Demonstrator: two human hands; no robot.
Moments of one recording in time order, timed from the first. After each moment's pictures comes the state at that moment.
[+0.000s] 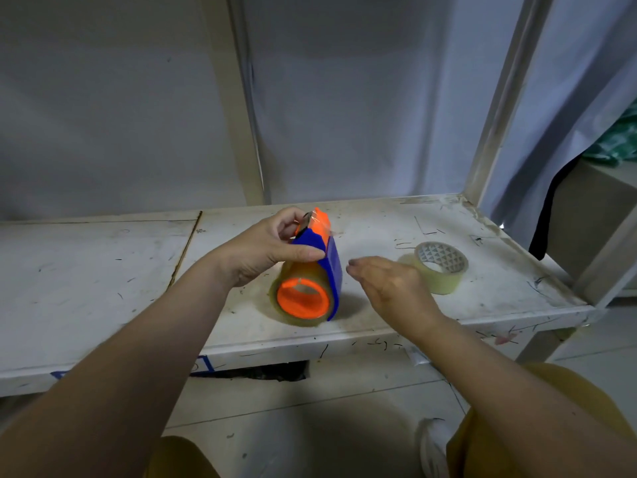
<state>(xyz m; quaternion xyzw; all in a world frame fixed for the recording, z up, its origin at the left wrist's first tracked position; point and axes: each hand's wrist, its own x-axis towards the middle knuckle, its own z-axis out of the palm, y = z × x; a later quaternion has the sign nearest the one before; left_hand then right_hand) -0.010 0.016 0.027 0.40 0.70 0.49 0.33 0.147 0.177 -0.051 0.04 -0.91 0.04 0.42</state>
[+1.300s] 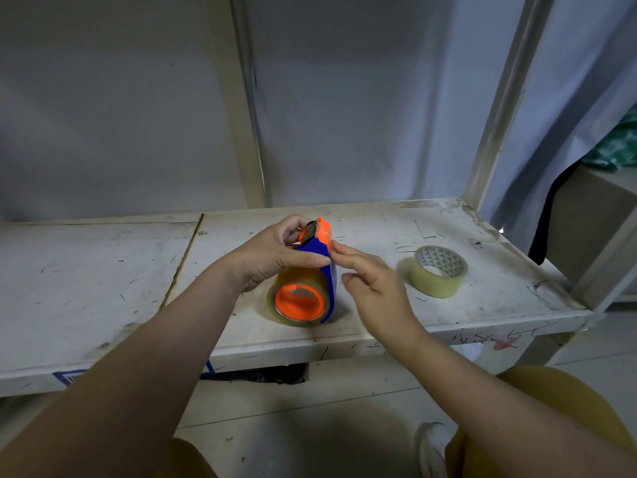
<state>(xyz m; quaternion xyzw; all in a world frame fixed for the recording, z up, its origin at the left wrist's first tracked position) -0.008 0.022 0.020 0.38 0.71 0.50 0.32 0.144 0.128 -0.032 -0.10 -0.79 0.51 0.32</state>
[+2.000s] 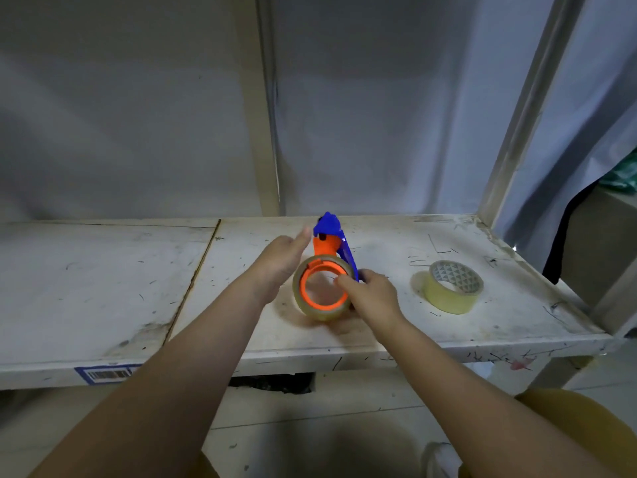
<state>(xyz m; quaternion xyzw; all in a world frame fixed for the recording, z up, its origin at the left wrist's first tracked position) -0.012 0.030 0.010 0.16 0.80 0.52 0.24 0.092 0.138 -0.051 -0.34 -0.74 0.55 0.18</state>
